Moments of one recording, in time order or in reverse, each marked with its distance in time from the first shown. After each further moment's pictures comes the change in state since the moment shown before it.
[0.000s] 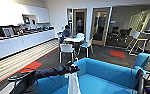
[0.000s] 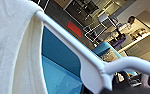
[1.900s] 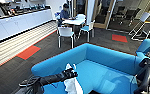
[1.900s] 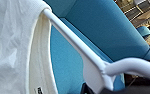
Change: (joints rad) left arm 0.112 0.135 -0.291 0.144 -0.041 0.004; right arm 0.029 0.002 0.000 0.001 0.011 -0.001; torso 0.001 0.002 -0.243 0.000
